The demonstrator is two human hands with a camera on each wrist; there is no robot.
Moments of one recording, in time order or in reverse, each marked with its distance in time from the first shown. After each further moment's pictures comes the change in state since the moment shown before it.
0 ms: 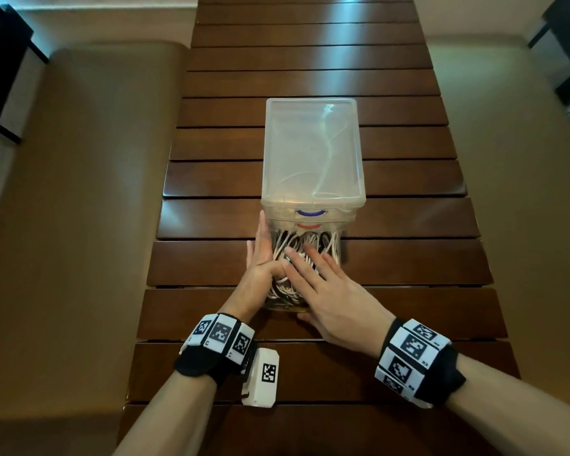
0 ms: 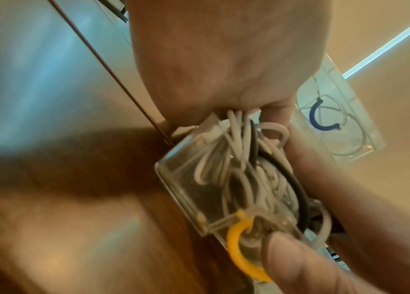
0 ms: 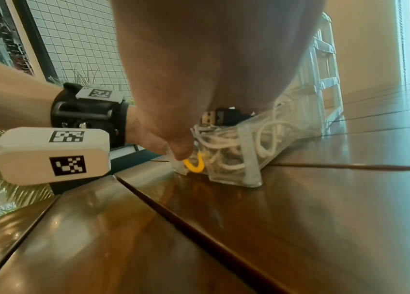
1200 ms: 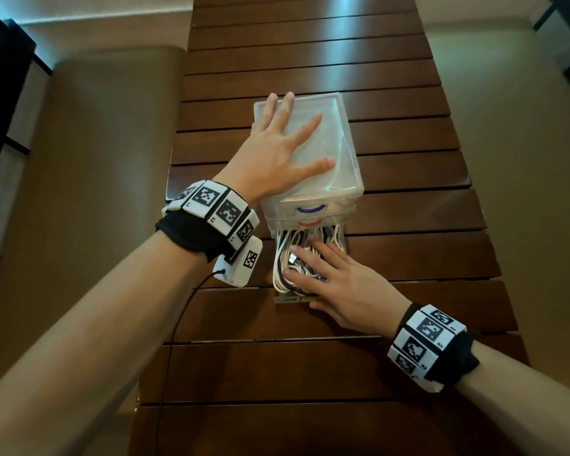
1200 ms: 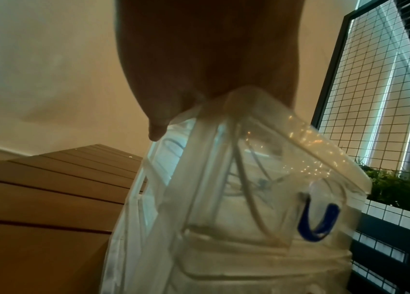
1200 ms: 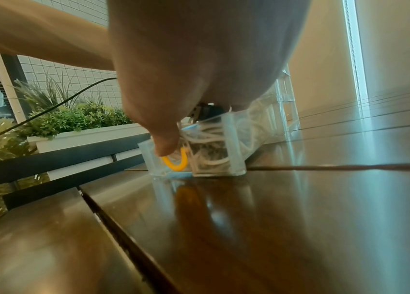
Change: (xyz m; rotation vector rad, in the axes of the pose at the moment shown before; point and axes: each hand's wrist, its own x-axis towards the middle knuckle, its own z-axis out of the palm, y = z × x) left_hand 0.098 0.144 -0.041 1.073 -0.067 0.233; right_hand 0.000 0.026 -0.001 0.038 0.085 -0.105
